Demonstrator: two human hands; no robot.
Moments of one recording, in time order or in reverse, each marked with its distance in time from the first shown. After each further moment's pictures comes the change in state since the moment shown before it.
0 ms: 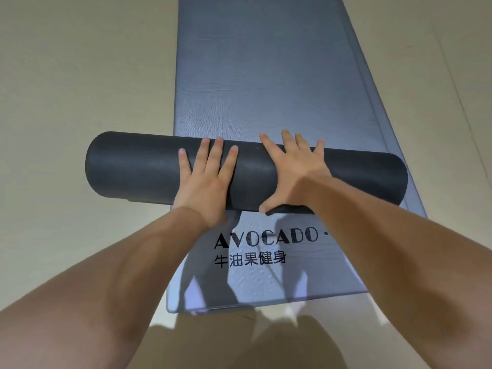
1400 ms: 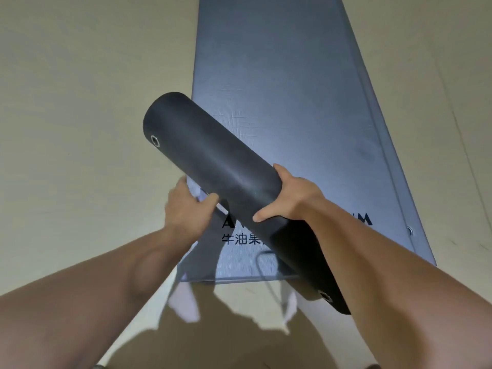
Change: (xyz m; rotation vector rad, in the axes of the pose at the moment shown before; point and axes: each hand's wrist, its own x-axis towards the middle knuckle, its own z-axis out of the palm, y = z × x) left_hand -0.097 -0.010 -0.004 -1.181 0.033 -0.687; right_hand -0.076 -0.035 0.016 0.557 -0.271 0.233
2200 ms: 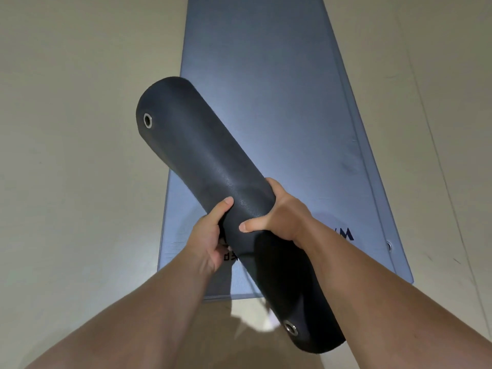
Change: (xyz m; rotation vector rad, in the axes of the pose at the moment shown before) left_hand -0.026 0.046 0.056 -0.926 -0.384 -0.504; right_hand -0.006 0.014 -0.007 0.455 0.046 -0.085
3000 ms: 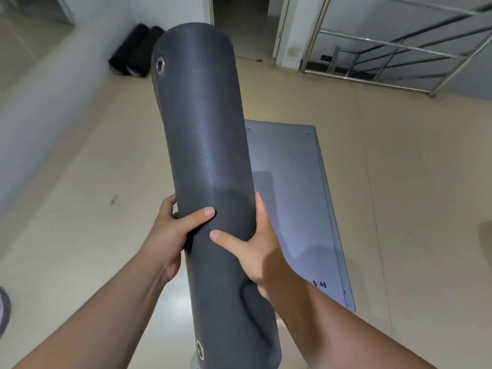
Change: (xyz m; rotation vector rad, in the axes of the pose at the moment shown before) left_hand -0.611 0.522 0.023 0.192 -0.019 0.446; right_hand -0.433 -0.614 -0.128 0.585 0.044 -0.251
